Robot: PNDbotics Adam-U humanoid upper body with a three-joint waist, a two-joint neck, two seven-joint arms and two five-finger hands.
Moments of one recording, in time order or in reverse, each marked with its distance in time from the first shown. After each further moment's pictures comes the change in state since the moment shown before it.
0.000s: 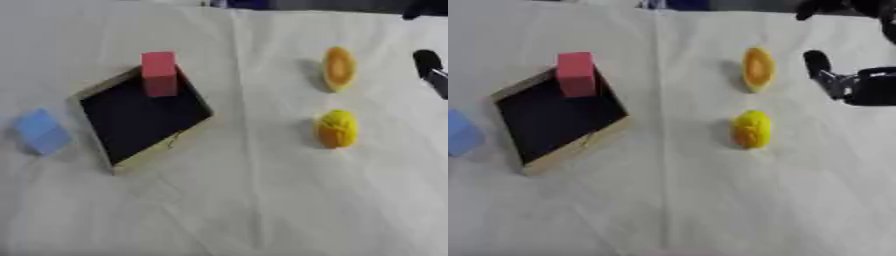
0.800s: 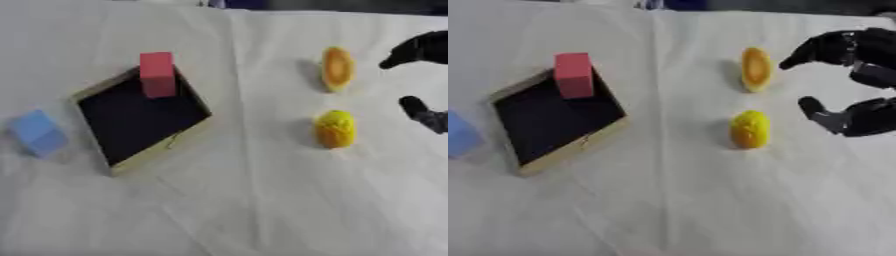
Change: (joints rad) left arm -0.016 0.000 -0.007 0.000 0.006 0.001 -0.005; right arm 0.034 -0.104 0.083 0.000 0.222 0.008 0.063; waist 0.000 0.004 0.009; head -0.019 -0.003
